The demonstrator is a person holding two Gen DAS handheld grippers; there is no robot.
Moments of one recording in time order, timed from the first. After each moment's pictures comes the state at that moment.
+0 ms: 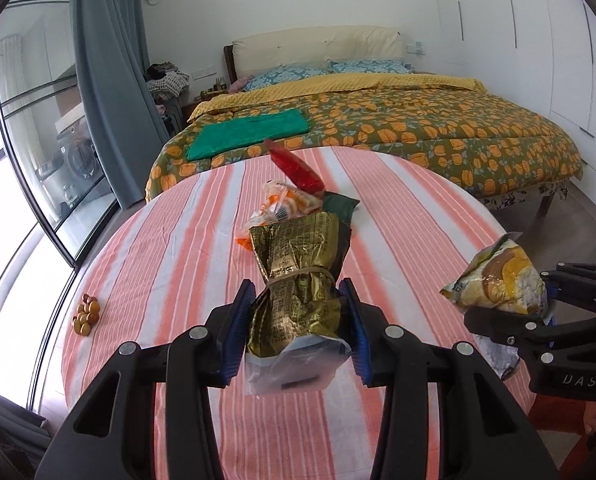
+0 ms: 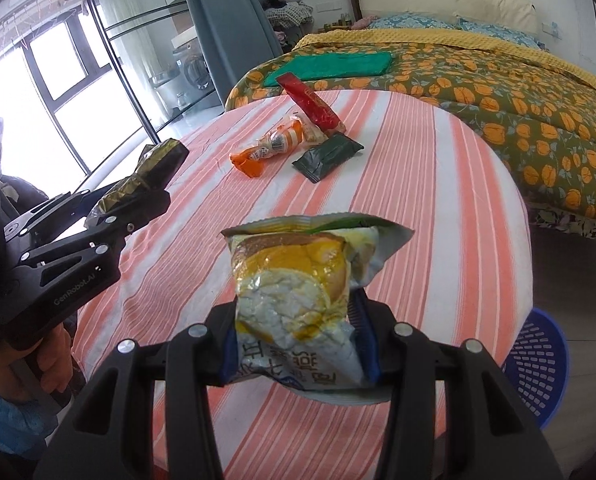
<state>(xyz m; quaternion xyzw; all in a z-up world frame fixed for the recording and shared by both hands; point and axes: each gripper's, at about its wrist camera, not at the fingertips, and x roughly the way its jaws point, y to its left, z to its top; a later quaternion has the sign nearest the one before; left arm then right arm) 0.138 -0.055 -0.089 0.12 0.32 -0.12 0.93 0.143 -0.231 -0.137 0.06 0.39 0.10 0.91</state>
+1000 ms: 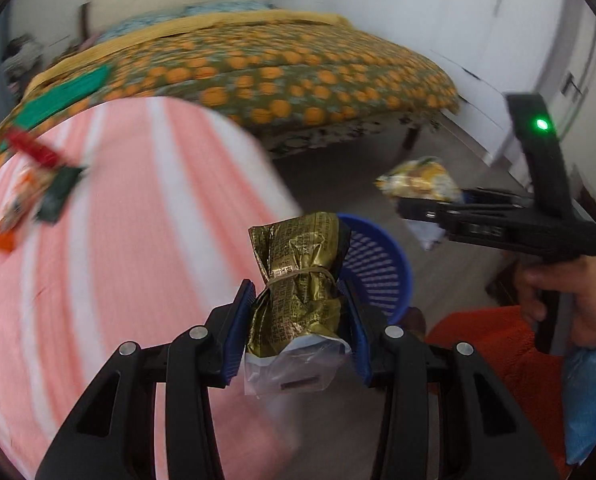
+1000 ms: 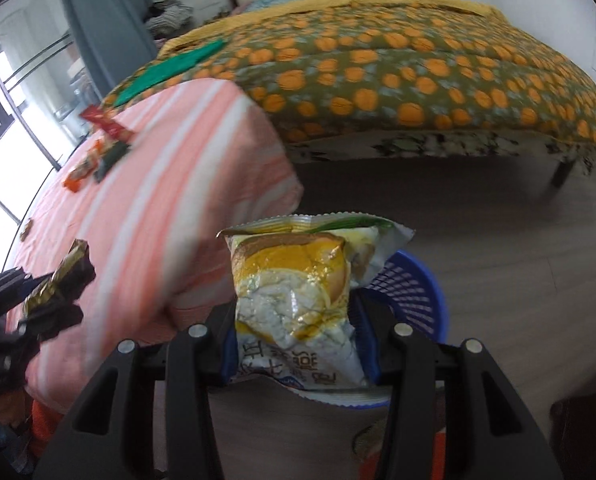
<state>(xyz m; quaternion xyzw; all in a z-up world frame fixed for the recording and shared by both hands) 0.101 -0.270 -0.144 0.13 0.44 -0.36 0.81 0.075 -0.479 -0.172 0.12 0.44 -0.06 0.89</state>
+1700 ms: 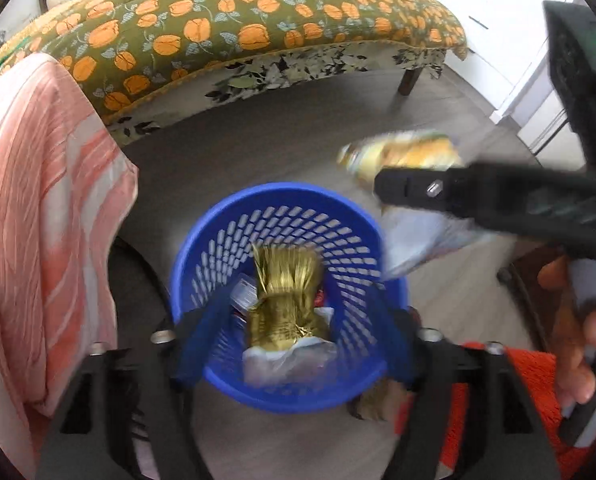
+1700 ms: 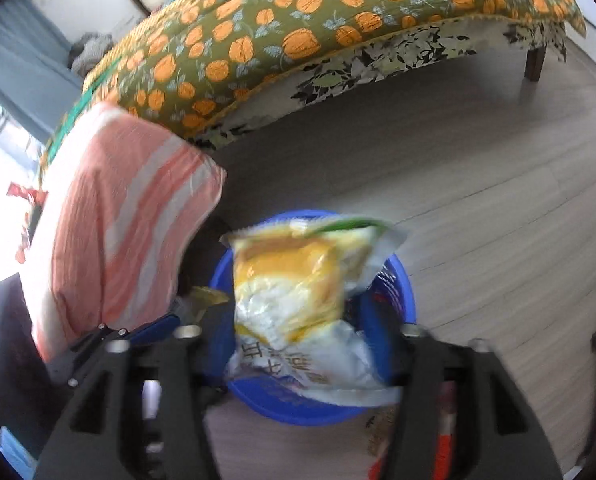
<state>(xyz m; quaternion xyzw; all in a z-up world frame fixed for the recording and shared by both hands) 0.138 -0.435 -0.275 0.15 0.51 -0.35 0.77 0.081 -0.601 -0.255 0.28 0.46 -0.11 0.84</state>
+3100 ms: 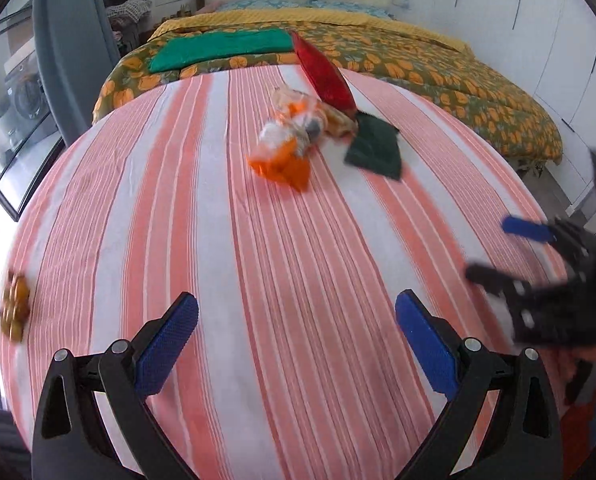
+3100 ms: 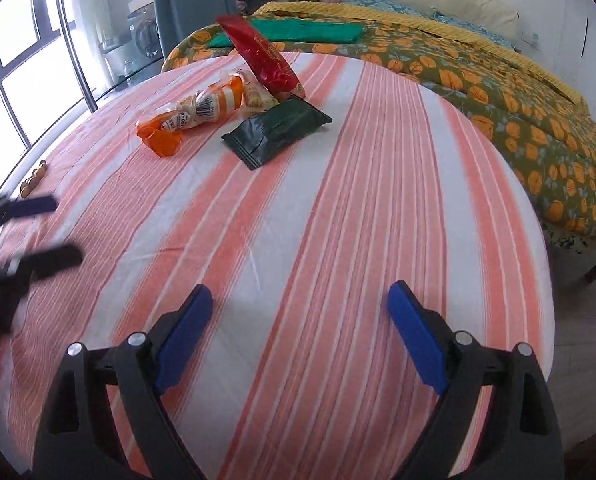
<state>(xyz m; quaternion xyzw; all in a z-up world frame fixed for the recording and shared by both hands) 0.252 0.011 -0.164 0.07 0.45 -0.20 0.87 0.235 -0.217 -0.196 -0.01 0.44 0.00 0.90</state>
